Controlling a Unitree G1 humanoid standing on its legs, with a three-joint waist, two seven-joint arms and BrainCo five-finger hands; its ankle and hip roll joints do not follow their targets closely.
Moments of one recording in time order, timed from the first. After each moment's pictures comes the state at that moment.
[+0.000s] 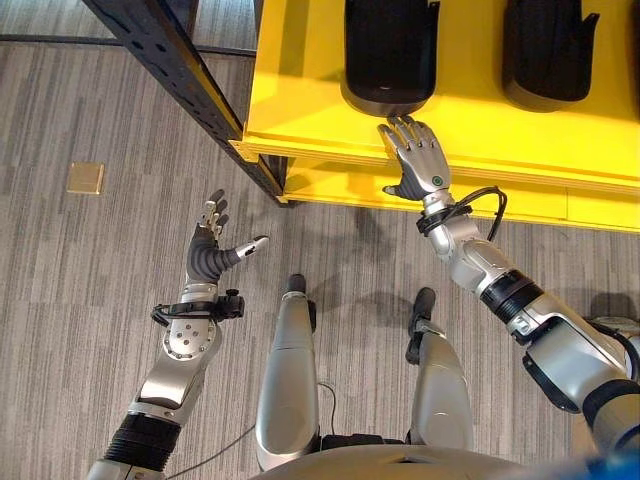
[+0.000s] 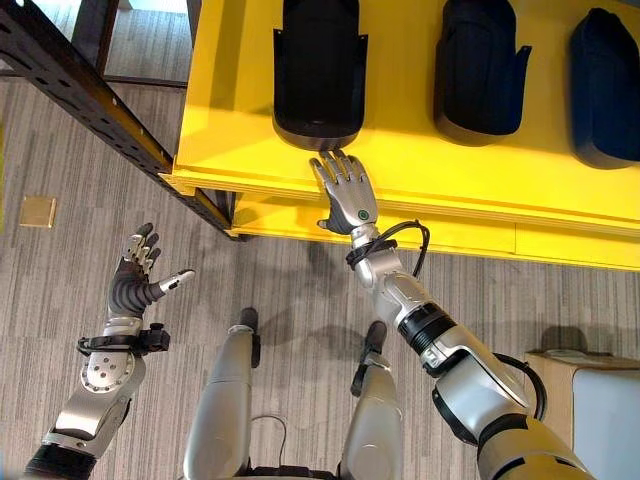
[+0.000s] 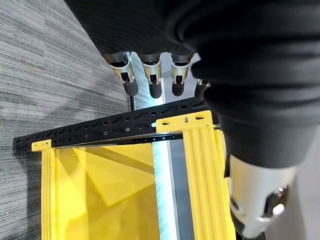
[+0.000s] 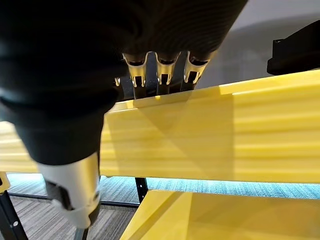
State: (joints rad) left arm 0.06 0.52 -0.12 -0.02 -0.30 -0.25 0.31; right arm -0.79 -0.40 0.64 0.53 -0.77 0.12 -0.55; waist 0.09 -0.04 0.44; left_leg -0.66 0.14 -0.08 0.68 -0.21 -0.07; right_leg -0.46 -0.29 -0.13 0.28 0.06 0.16
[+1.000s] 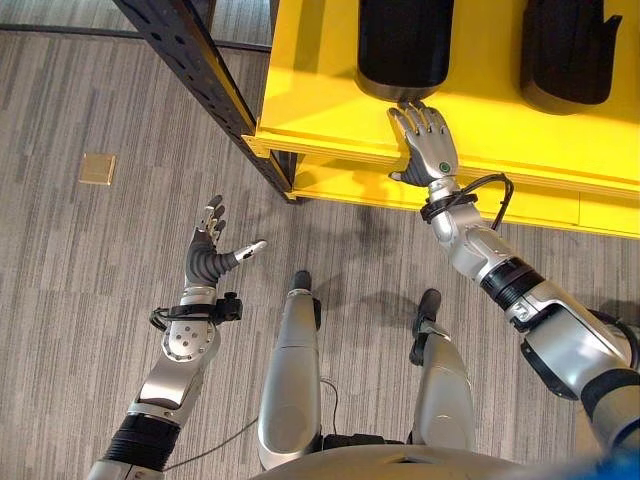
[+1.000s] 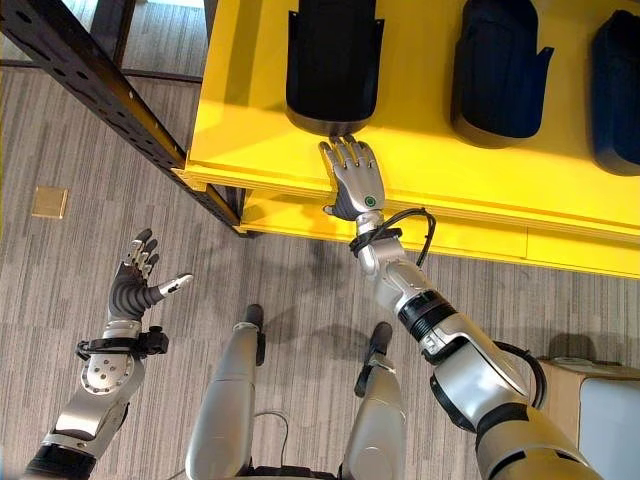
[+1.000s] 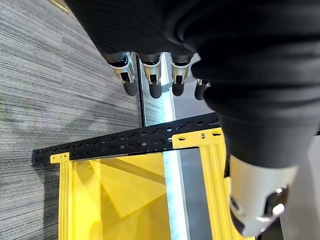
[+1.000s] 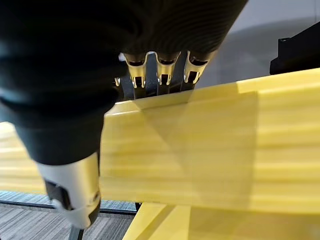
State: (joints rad) left arm 0.06 0.52 -0.11 0.00 -0.31 -0.25 0.31; right arm -0.87 -0.40 0.63 0.59 -0.71 0.14 -0.56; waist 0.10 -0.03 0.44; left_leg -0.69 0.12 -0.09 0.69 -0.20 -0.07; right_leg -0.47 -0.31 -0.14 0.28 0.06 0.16
